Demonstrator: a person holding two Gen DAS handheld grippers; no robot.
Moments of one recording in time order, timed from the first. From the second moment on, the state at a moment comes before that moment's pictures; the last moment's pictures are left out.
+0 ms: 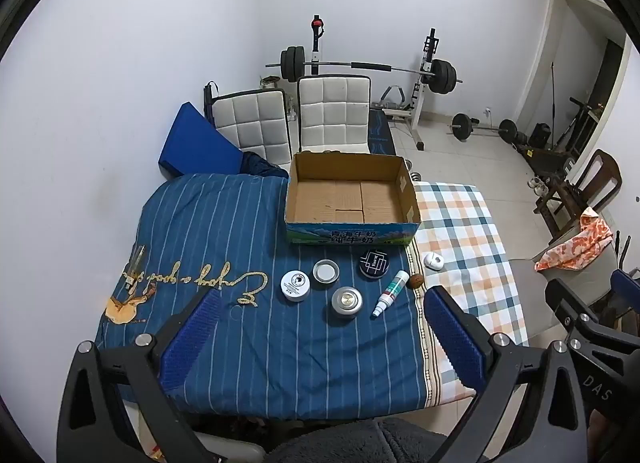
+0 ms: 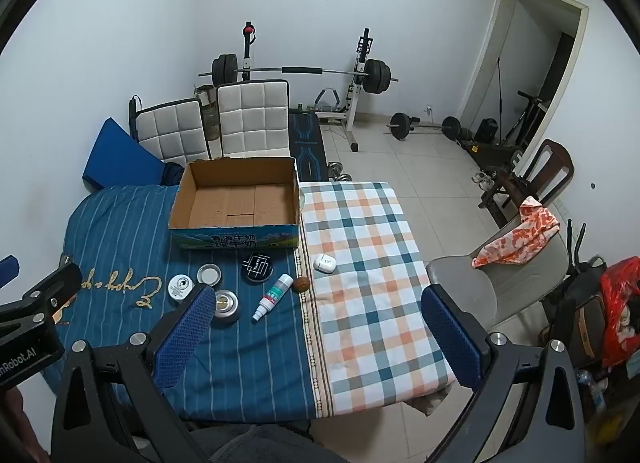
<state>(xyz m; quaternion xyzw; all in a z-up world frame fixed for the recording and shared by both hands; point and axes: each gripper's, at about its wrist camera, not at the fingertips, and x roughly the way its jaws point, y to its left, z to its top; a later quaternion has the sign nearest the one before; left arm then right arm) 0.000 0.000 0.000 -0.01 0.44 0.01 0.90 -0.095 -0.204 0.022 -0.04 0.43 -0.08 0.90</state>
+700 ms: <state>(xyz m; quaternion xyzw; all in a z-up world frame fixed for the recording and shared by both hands) 0.000 0.000 0.000 -0.02 0.44 0.01 0.90 -0.096 -0.206 0.024 -0.04 0.43 -0.08 0.90</state>
